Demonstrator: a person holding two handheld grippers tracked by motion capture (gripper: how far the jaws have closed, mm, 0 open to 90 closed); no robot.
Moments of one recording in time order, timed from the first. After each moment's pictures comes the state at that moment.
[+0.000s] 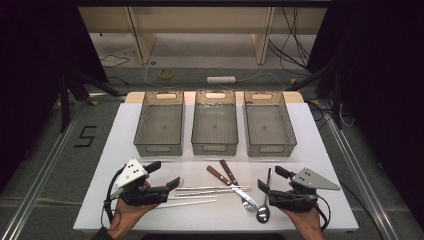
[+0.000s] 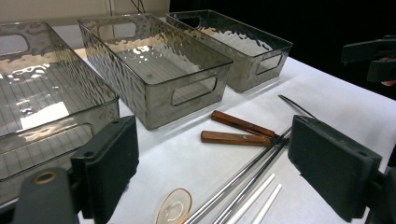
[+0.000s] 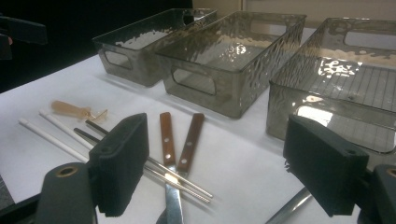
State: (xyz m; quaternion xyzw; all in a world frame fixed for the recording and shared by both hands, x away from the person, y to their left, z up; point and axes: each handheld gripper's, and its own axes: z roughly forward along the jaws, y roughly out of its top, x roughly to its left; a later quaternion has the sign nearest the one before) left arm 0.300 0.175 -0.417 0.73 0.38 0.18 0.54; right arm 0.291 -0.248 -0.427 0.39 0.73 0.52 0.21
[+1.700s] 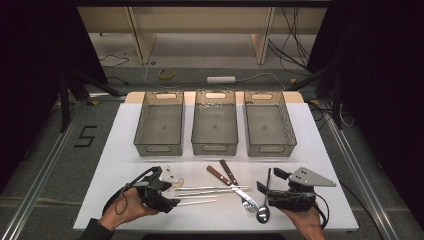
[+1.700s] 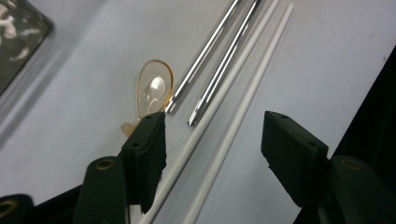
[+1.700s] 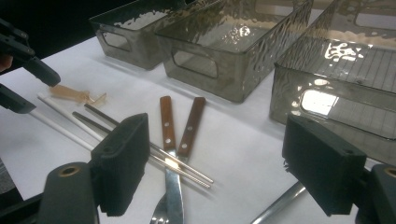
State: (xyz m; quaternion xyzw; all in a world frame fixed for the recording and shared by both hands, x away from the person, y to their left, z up) left arm 0.321 0.140 -0.431 0.93 0.28 0.08 0.22; right arm 0.295 -0.247 -0.429 0.40 0.75 0.49 0.19
